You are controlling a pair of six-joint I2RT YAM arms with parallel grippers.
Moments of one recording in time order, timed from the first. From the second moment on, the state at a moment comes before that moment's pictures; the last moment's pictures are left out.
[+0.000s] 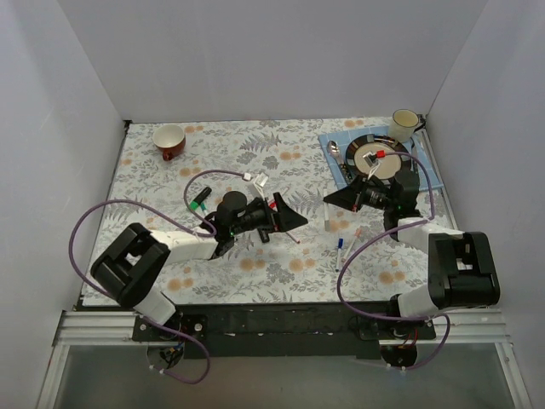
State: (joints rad) left arm -0.70 1.52 0.61 0.71 0.44 -0.90; right arm 0.09 1.46 0.58 0.70 -1.09 0.62
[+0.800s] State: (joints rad) left arm -0.82 1.83 0.83 0.91 0.45 -1.00; right arm 0.07 1.41 0.45 1.01 -0.93 1.00
